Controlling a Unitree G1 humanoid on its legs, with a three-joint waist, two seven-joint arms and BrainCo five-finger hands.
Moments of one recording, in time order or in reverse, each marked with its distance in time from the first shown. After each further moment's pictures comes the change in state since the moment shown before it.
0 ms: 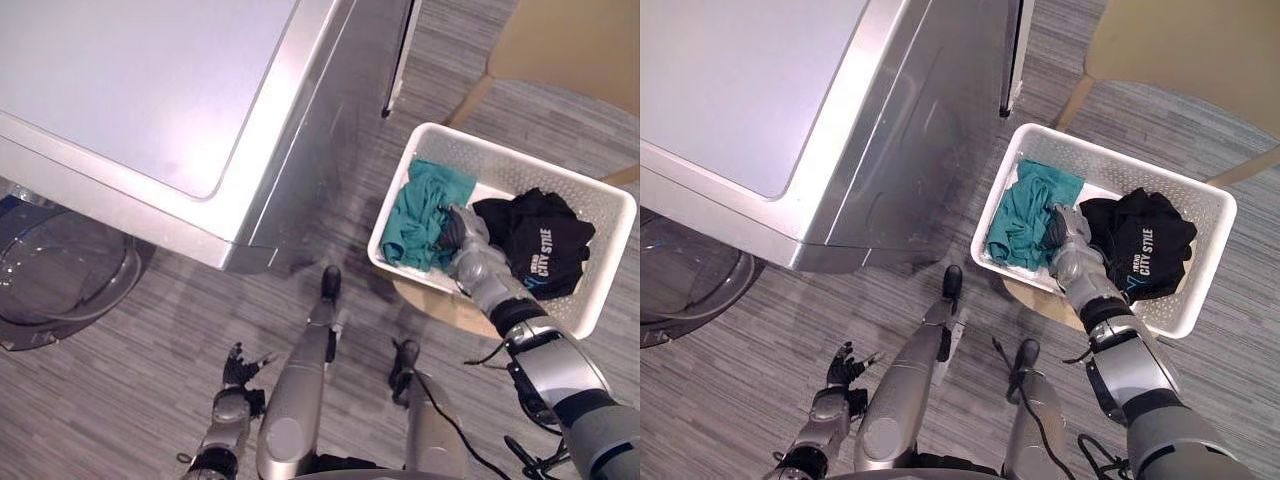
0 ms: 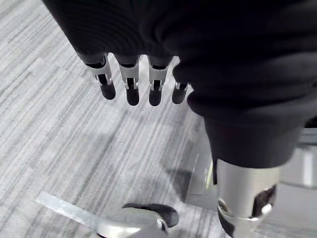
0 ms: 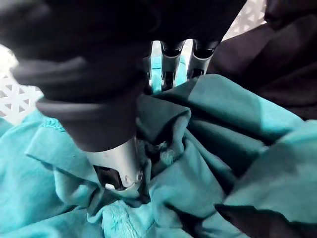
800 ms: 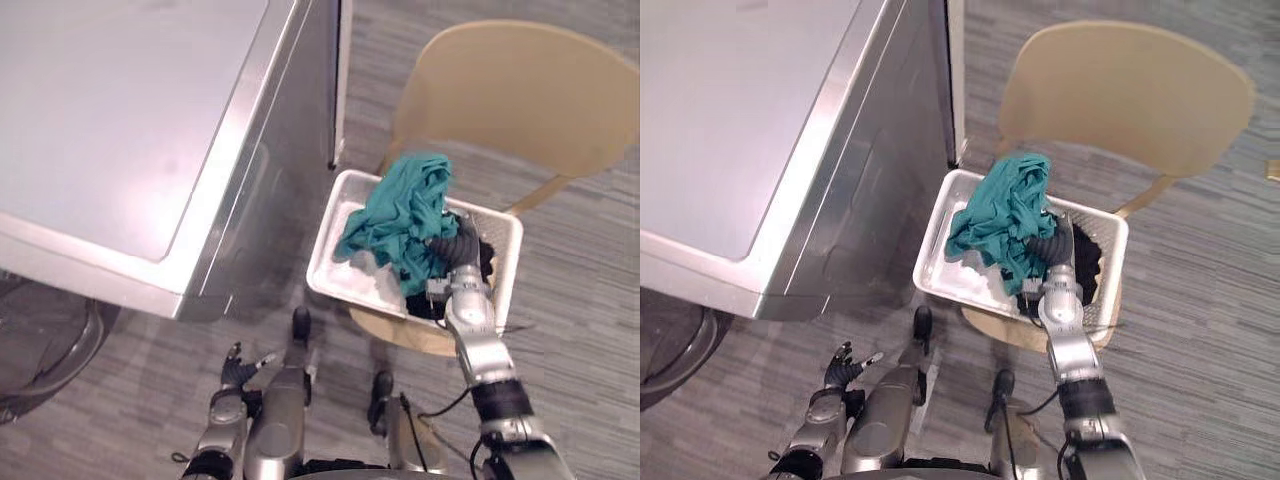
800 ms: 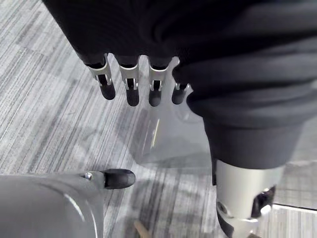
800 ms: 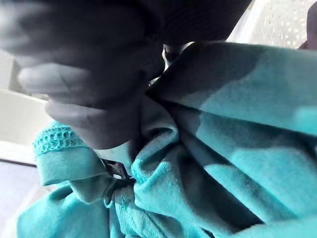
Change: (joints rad) left arm 0.090 0.042 -0.042 -0.034 -0.001 0.033 -0.044; right arm 0.650 0.306 -0.402 -0.964 0.419 -0.114 0.016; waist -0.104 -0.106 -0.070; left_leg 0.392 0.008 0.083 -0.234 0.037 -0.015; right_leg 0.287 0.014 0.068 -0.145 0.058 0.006
